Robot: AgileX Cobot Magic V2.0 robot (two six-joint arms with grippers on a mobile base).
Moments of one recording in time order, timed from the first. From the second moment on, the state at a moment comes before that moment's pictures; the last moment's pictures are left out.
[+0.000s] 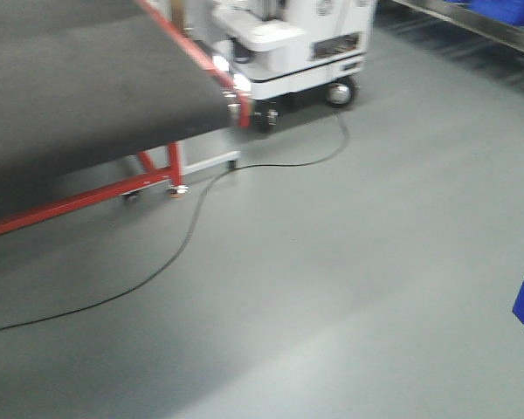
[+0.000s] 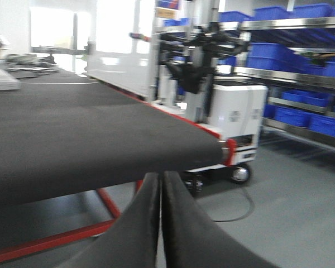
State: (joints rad) left arm 0.01 -0.01 0.03 0.05 0.00 -0.15; right arm 0.17 0.05 -0.25 0.01 0.42 -0.06
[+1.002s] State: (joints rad) left arm 0.01 -0.01 0.03 0.05 0.00 -0.15; right arm 0.17 0.05 -0.25 0.01 0.42 -0.06
